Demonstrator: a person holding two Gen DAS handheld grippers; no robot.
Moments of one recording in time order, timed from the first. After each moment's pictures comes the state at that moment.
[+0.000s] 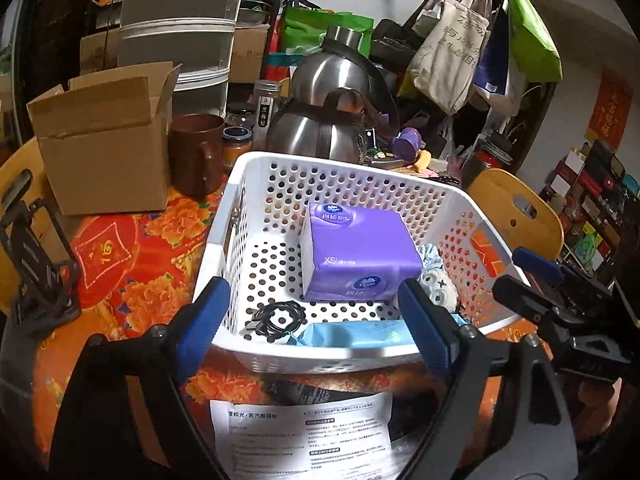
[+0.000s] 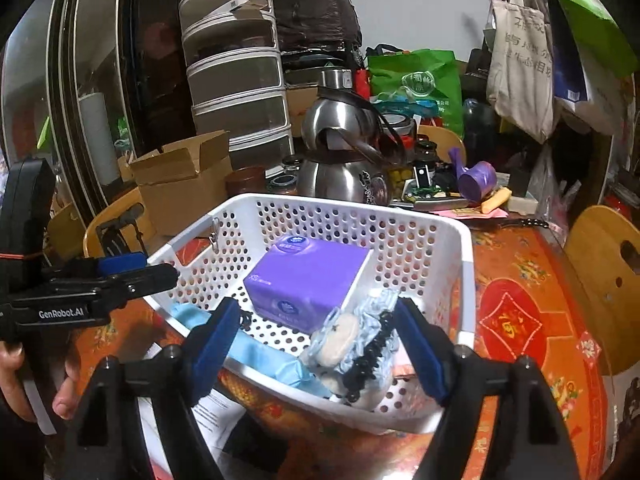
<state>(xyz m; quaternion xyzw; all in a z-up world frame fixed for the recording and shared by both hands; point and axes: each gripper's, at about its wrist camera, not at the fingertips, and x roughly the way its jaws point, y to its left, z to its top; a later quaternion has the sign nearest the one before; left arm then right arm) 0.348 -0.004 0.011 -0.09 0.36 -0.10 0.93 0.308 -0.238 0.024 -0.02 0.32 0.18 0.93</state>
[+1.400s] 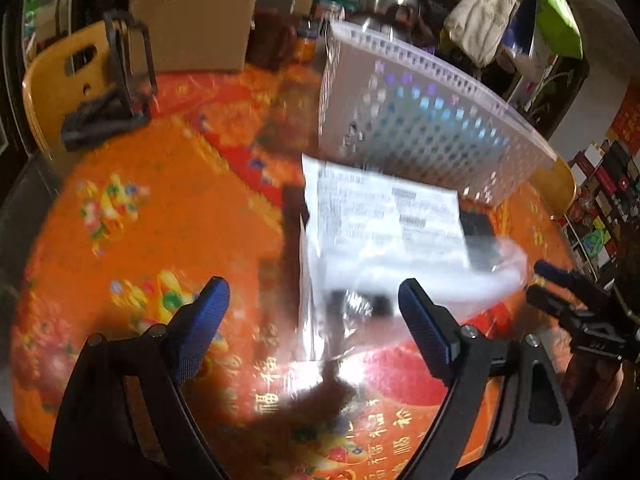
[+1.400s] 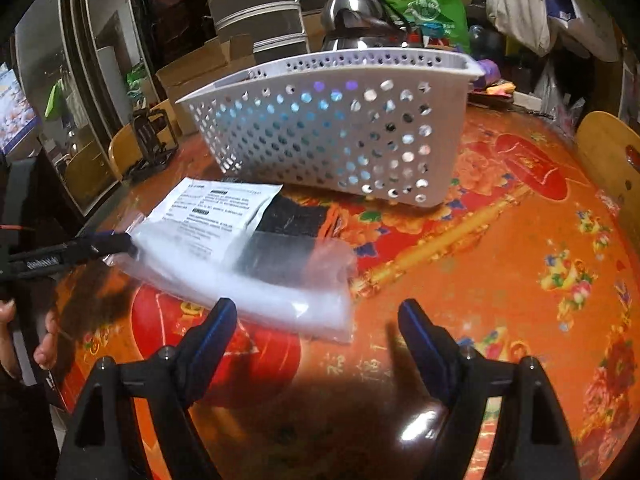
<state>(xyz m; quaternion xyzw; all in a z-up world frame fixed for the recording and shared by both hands) 0.187 0.053 -0.098 -0.12 0.44 -0.06 0.89 0.183 -0.249 -0.081 -0.01 0.42 0.21 0.88</state>
